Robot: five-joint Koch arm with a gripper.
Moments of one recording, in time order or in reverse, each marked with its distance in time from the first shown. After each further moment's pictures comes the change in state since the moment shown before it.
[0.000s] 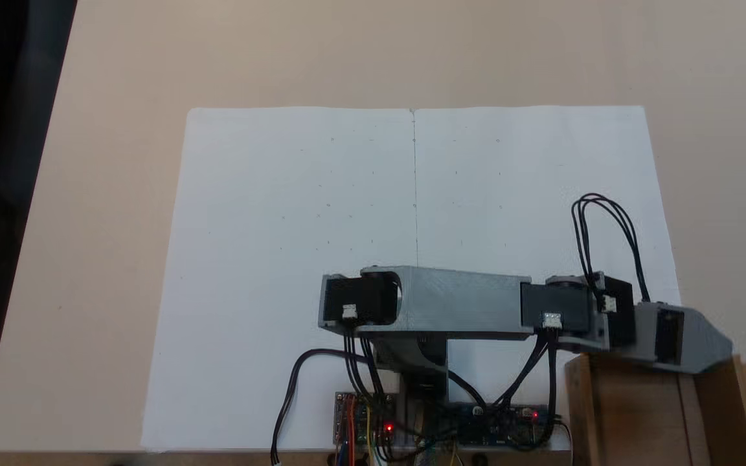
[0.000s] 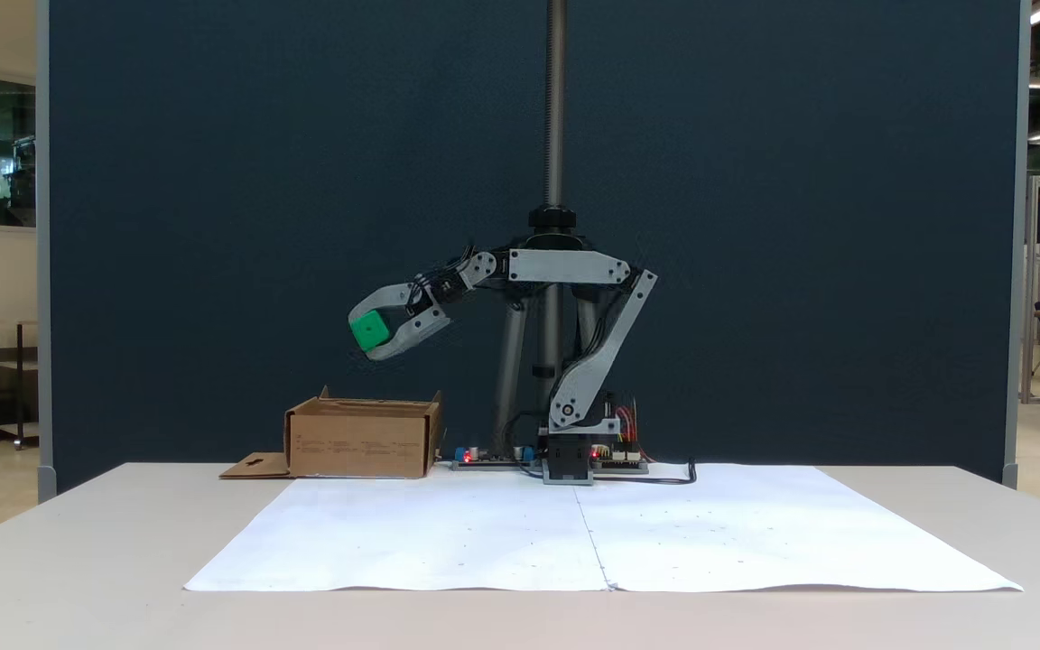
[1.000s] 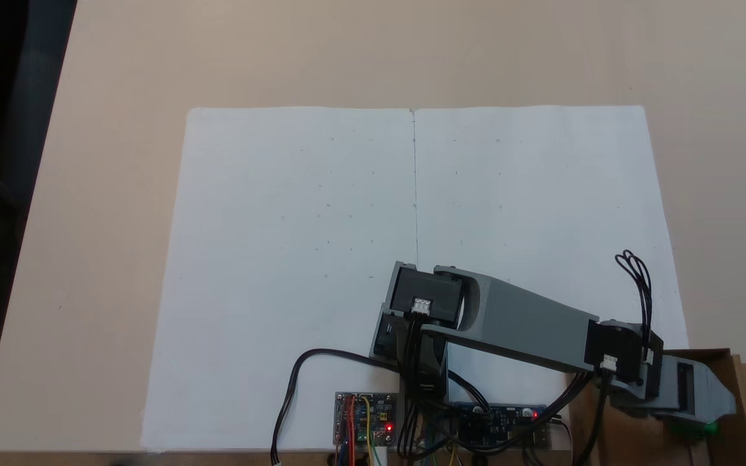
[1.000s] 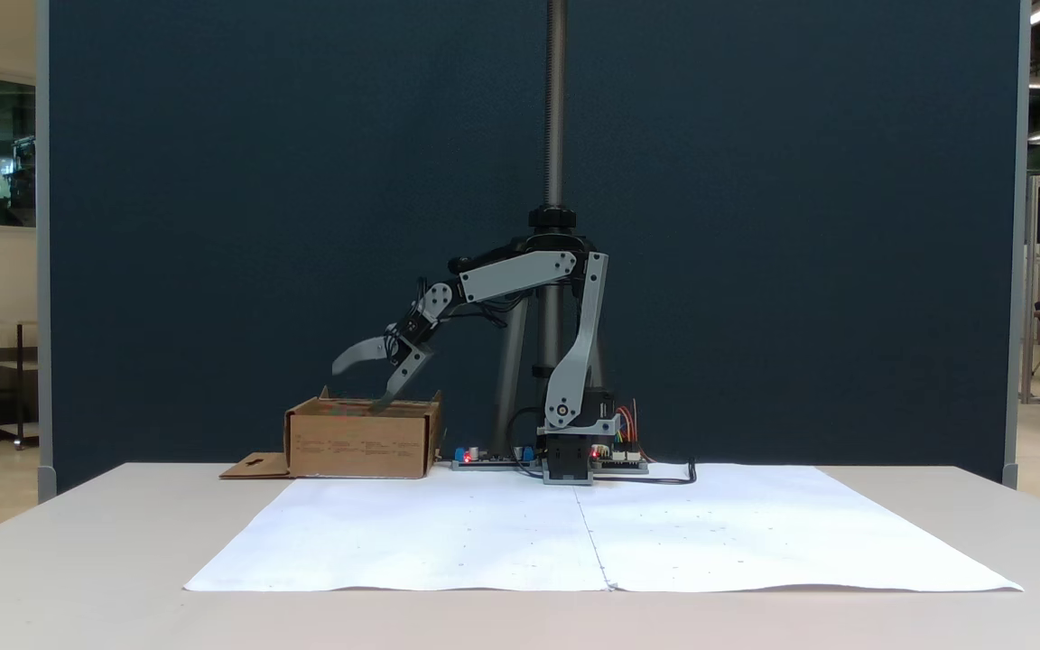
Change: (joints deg) arm 10.5 -19.8 -2.4 0.0 -17.1
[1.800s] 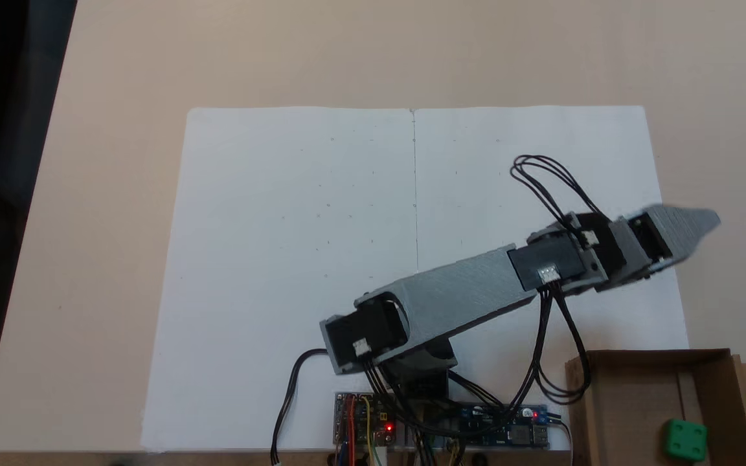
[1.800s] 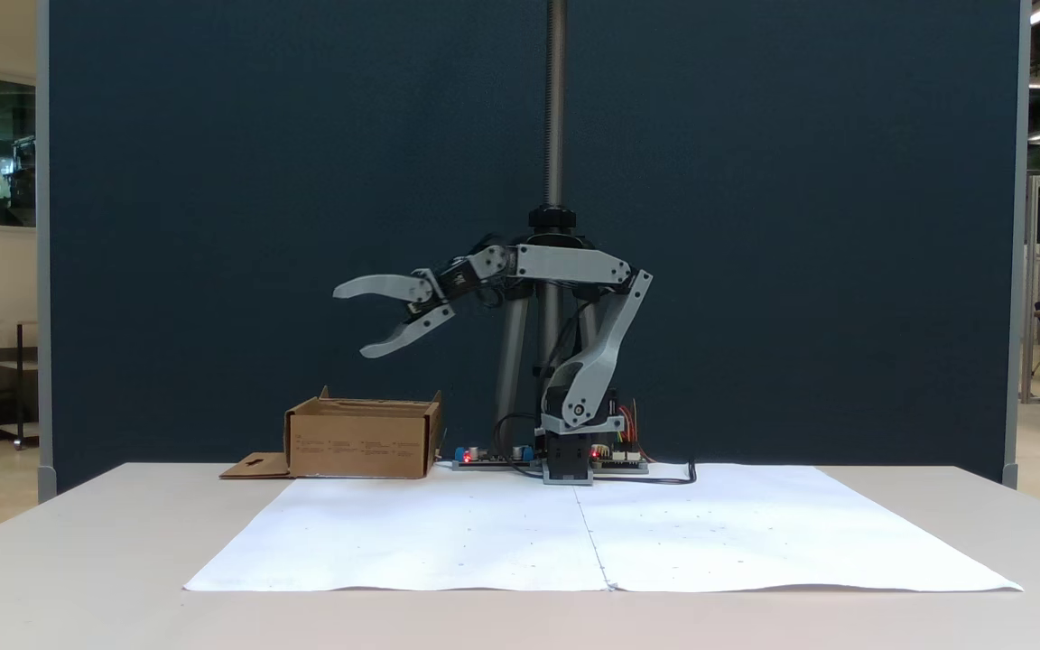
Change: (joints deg) arm -38.1 19.6 0.1 0.0 3.2
